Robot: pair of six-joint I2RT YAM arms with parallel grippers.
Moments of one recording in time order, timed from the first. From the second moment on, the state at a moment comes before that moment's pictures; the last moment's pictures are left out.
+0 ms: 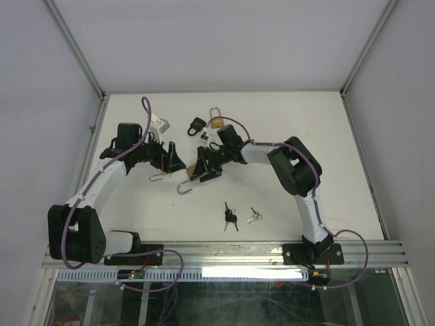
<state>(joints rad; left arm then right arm) -0.11 1.29 0.87 -0.40 0.76 0.12 0.68 2.18 1.34 0.02 -0.96 0.59</state>
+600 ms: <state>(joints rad) -0.19 1.48 1.21 -0.35 0.43 0.13 0.53 1.91 1.34 -0.43 -0.62 0.35</state>
